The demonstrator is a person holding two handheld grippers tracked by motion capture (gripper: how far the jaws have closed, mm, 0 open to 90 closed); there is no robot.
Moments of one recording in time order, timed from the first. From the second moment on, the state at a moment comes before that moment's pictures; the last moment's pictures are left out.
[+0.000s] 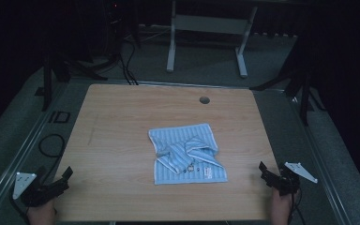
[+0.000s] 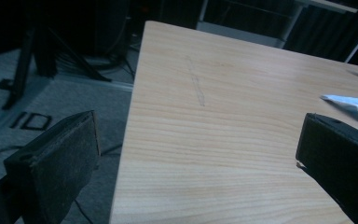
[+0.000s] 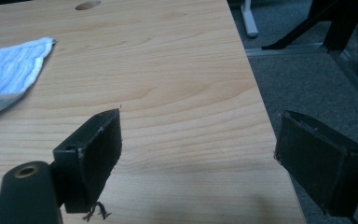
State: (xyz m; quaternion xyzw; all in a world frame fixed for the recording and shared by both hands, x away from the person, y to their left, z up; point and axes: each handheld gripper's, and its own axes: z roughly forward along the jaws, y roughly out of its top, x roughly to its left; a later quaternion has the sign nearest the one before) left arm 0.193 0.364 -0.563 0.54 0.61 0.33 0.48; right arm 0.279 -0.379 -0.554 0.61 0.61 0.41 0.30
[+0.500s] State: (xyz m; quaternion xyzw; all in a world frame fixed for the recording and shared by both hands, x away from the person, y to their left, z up) left arm 0.199 0.364 -0.560 0.60 0.59 0.25 0.49; right arm 0.293 -0.385 -0.557 0.58 0.68 0.41 0.20
